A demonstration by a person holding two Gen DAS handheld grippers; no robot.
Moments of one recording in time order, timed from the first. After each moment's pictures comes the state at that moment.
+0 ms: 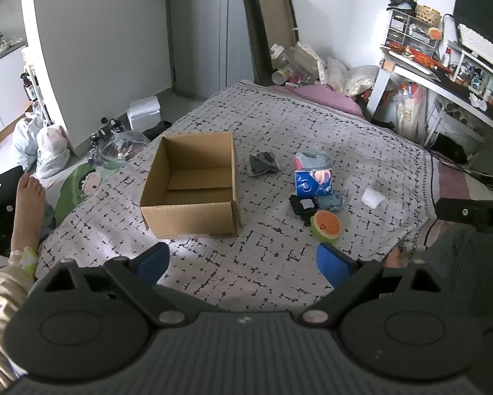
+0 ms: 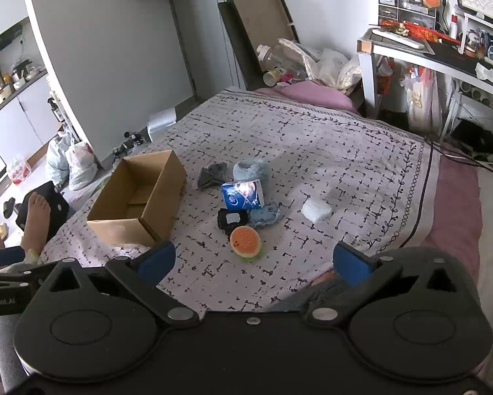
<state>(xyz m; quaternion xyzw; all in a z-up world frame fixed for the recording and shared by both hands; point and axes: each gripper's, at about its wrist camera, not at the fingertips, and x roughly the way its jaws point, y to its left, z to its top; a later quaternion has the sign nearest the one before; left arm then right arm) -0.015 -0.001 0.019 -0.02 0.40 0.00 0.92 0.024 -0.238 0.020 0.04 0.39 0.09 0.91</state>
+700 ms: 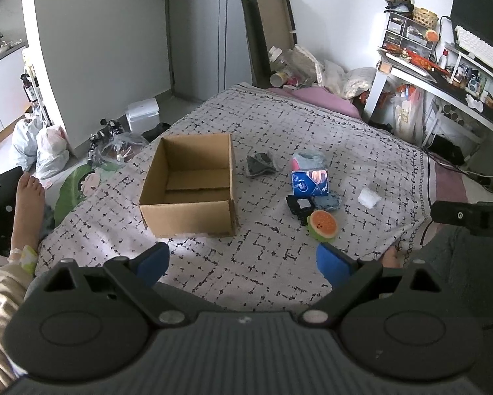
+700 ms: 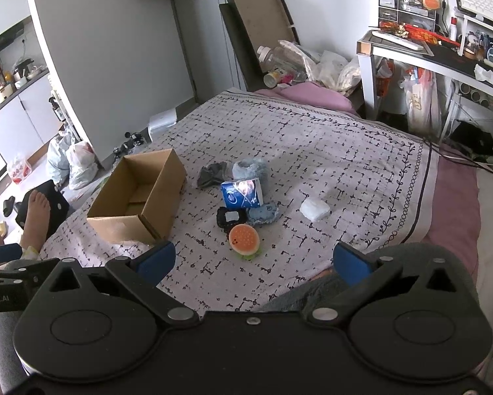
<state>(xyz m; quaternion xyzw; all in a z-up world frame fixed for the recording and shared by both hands) -0.020 -0.003 0.020 -0.02 0.40 0.01 0.92 0.019 -0.240 0.018 0.03 0.39 0.09 0.92</state>
